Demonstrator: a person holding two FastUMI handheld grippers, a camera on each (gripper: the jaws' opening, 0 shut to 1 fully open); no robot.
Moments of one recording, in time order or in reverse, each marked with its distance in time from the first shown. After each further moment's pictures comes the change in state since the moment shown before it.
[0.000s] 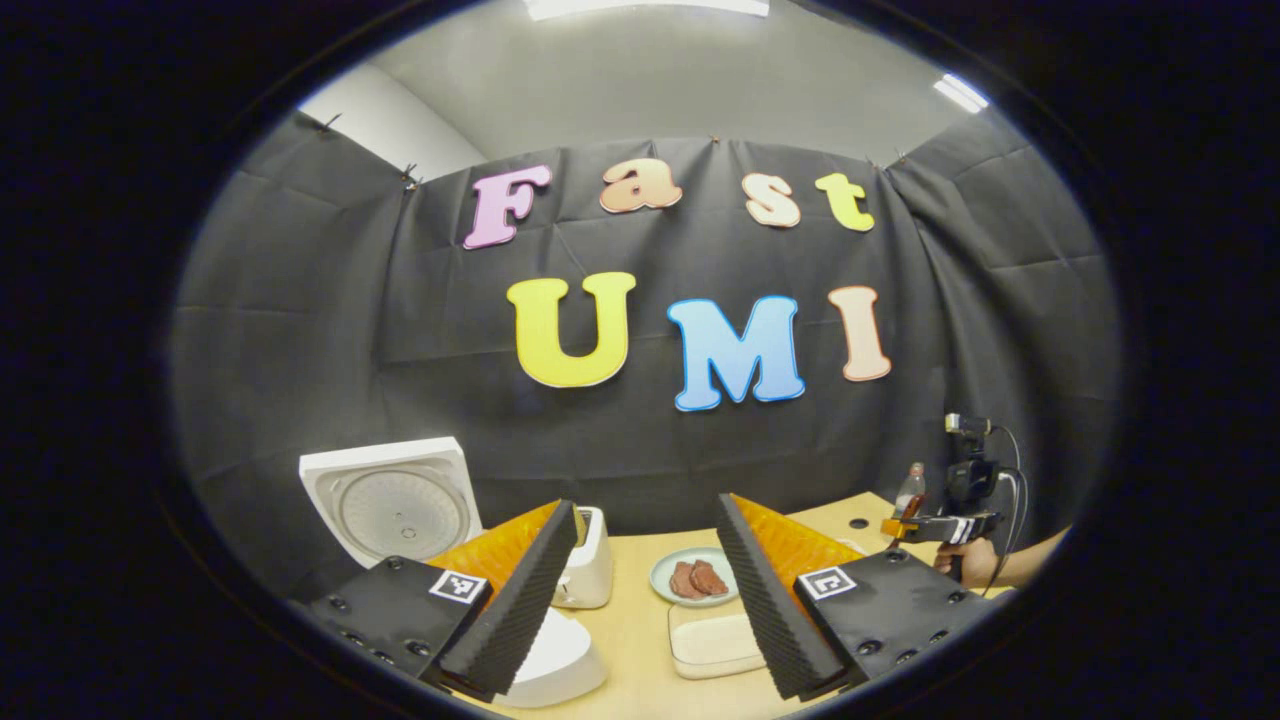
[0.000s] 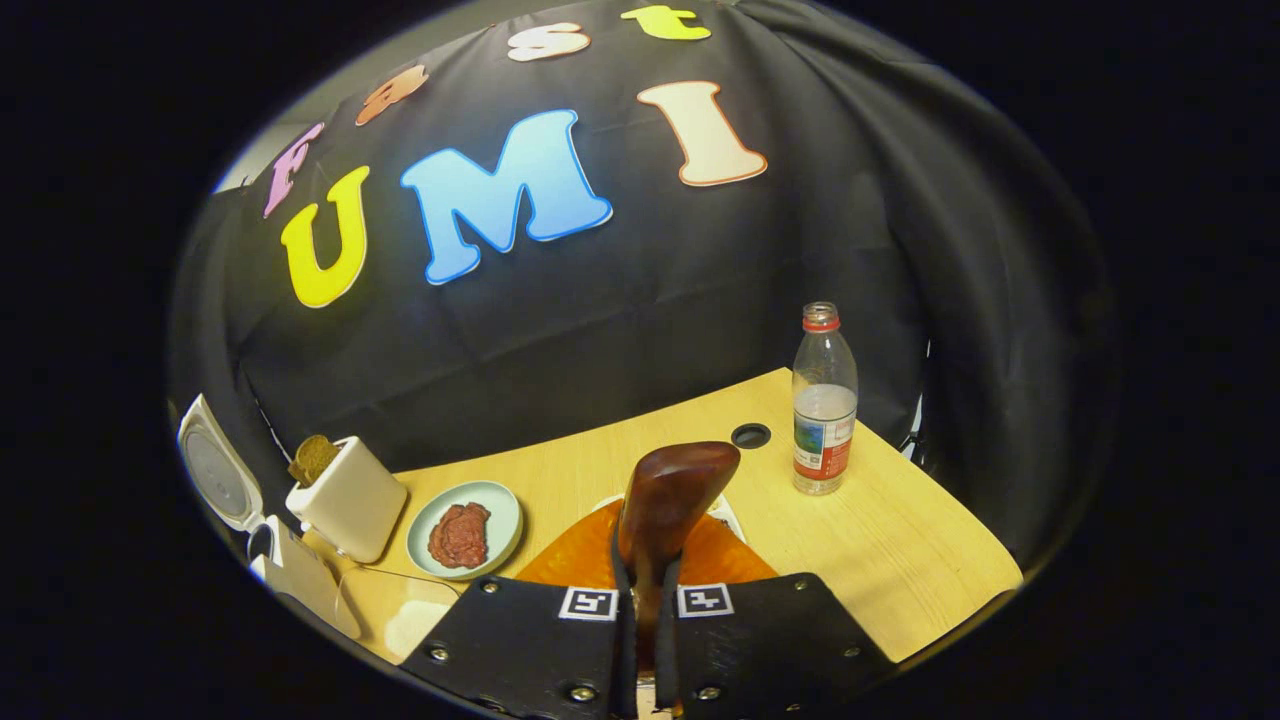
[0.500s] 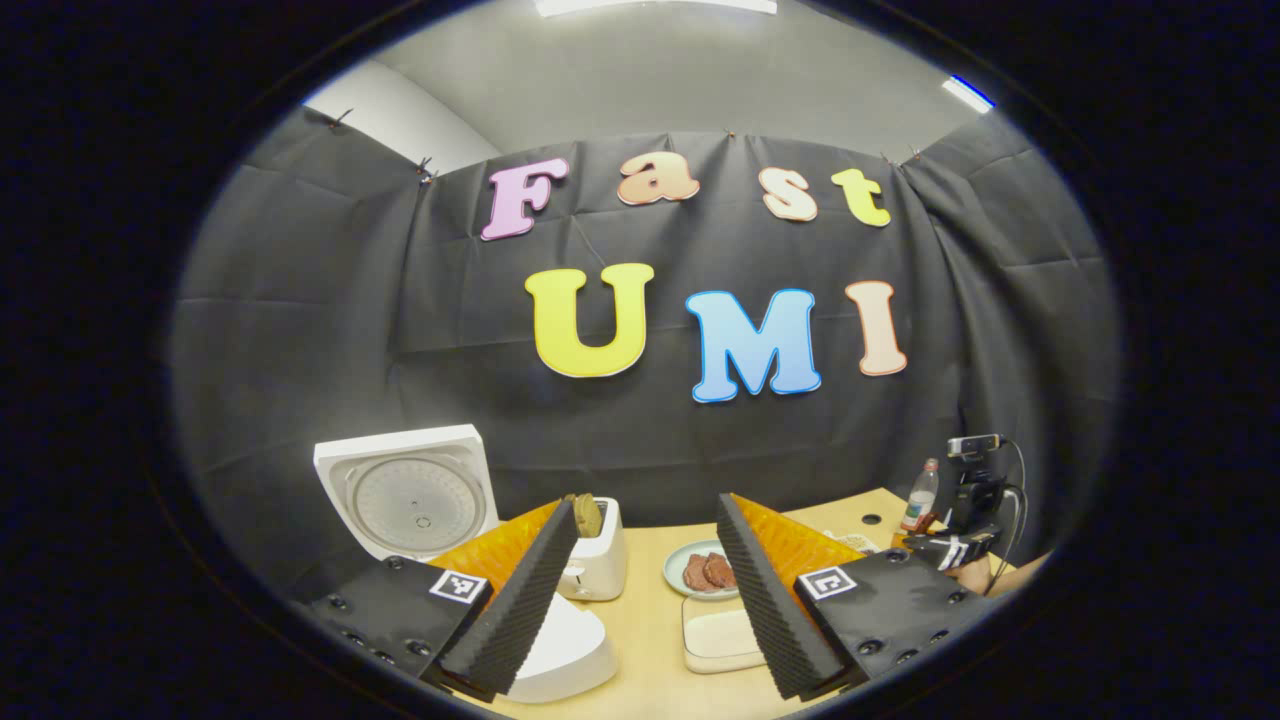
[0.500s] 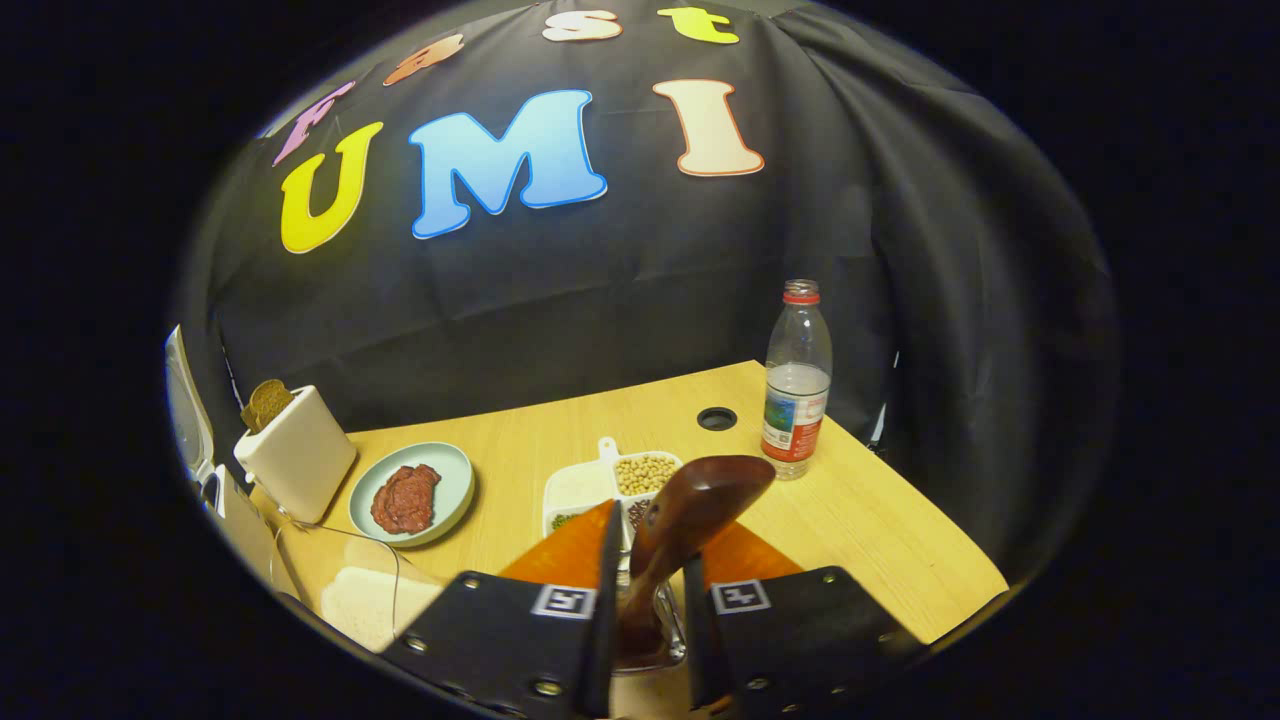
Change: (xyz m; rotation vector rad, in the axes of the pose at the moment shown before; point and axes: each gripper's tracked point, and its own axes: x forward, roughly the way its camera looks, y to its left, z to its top) left arm 0.004 0.012 -0.009 -0.032 0.009 0.025; right arm -0.013 -0.028 -0.029 -0.102 0.017 -0.122
